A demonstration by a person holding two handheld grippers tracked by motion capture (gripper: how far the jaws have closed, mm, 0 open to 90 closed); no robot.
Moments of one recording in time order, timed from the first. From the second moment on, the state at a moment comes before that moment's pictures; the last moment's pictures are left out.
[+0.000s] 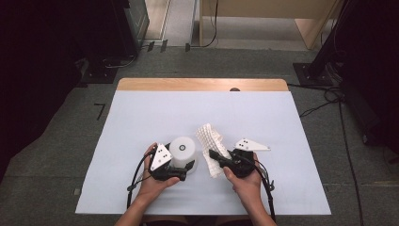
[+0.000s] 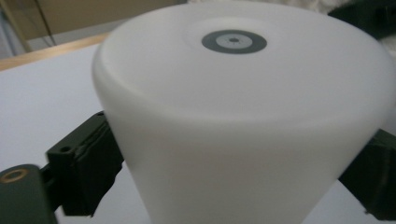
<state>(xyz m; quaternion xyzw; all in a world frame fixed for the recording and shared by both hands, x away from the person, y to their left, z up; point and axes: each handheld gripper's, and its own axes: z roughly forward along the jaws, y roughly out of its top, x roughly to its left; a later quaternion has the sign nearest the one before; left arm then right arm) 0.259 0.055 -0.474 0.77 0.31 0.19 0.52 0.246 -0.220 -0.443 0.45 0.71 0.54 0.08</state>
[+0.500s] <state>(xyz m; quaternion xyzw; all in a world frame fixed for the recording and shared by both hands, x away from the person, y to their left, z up) 0.237 0.028 -0.470 0.71 0.41 0.26 0.50 0.252 -0.211 -0.472 0.47 0.72 0.50 0.07</state>
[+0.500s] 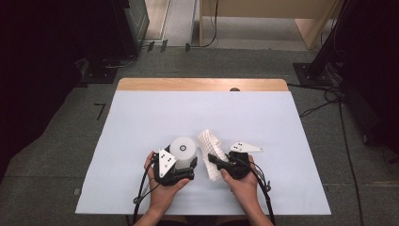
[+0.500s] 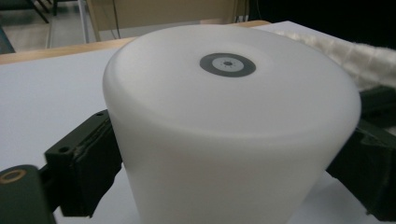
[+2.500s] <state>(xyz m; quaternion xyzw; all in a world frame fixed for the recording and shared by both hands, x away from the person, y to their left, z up) 0.254 0.061 -0.456 0.77 0.27 0.15 0.55 0.244 -0.198 -0.456 0.43 0.73 0.53 0.04</state>
